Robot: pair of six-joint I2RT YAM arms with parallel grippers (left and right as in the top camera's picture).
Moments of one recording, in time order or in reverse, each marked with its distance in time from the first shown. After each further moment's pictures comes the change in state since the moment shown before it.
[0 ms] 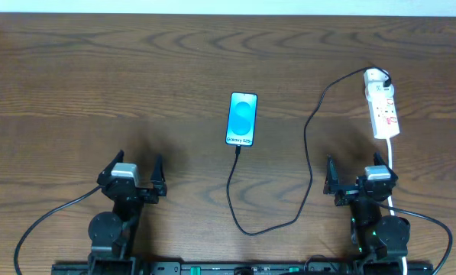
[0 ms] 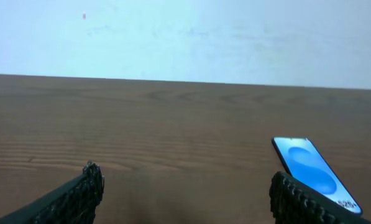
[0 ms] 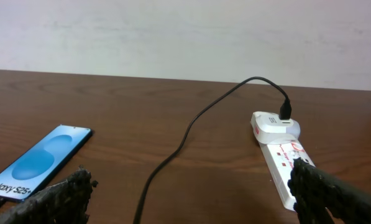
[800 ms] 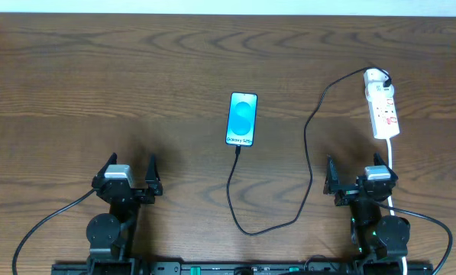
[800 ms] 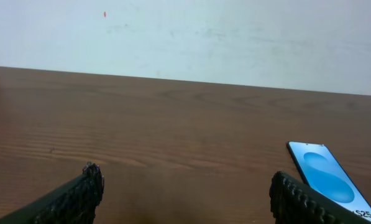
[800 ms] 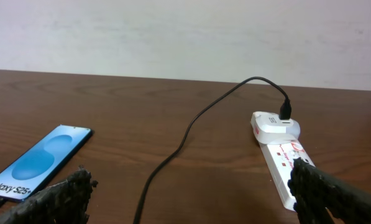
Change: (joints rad) left arm 0.029 -0.047 0.004 -0.069 -0.026 -0.013; right arm 0.000 0.000 0.000 0.000 0.000 0.000
